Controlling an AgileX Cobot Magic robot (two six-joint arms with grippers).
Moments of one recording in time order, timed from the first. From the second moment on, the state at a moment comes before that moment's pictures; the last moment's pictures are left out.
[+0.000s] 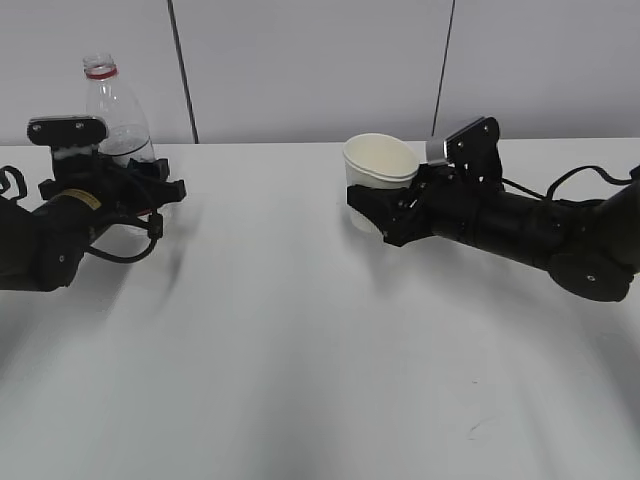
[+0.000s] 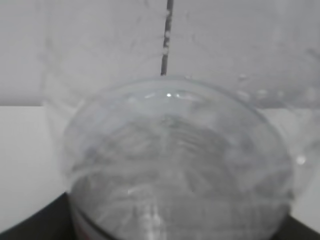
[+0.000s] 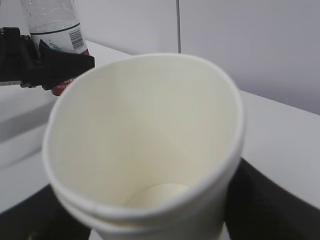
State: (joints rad) left arm -0.19 2.18 -1.02 -0.06 -0.88 -0.04; right arm 0.14 2.12 -0.99 -0.73 -0.98 0.39
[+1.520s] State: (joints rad) left arm -0.10 2.19 -1.28 0.80 -0.85 -0.09; right arm 0.30 2.22 -1.25 -0.96 -0.88 0.54
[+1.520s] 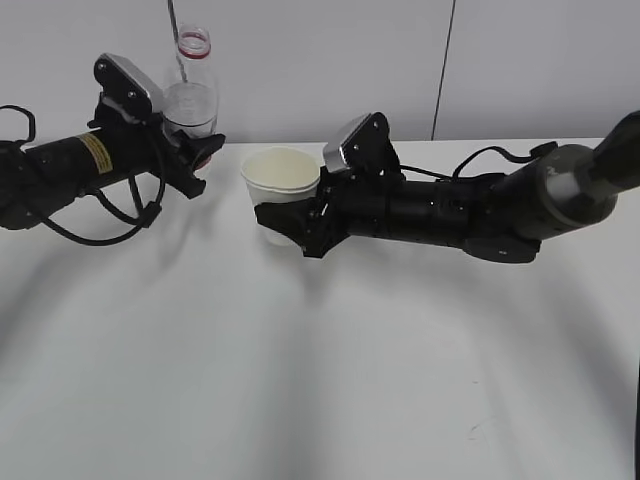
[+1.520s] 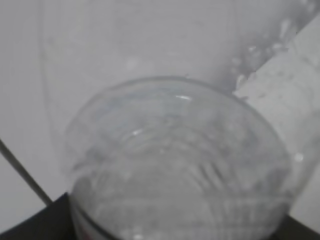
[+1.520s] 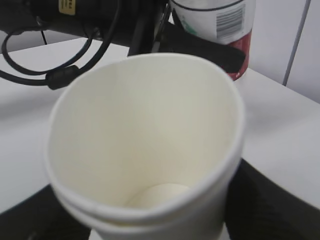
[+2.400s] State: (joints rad) left arm -0.16 2.20 -1.28 0.82 -0.80 0.14; right arm 0.30 2.25 -1.25 -0.98 -0.93 0.61
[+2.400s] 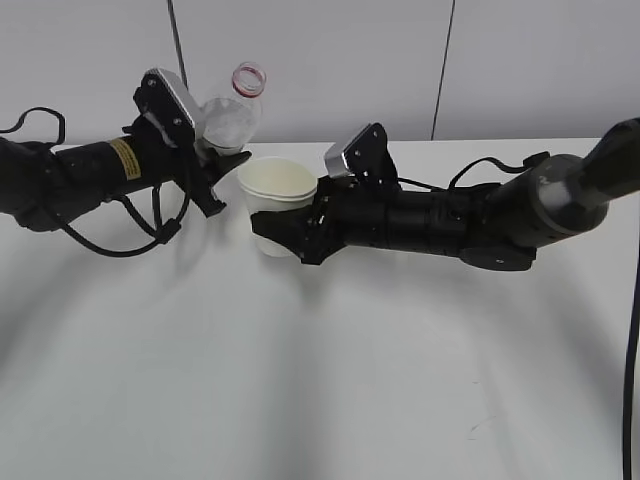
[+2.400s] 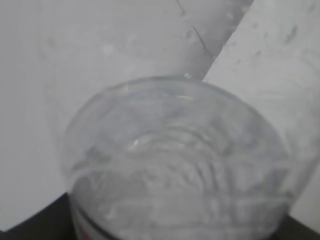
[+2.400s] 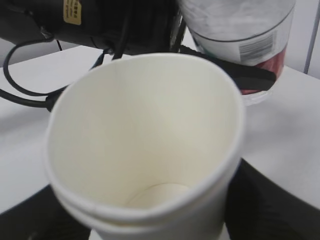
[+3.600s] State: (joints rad) left arm -0.14 2.20 -1.31 0.68 -0.81 0.49; right arm 0.30 2.25 -1.32 -1.00 -0.87 0.62
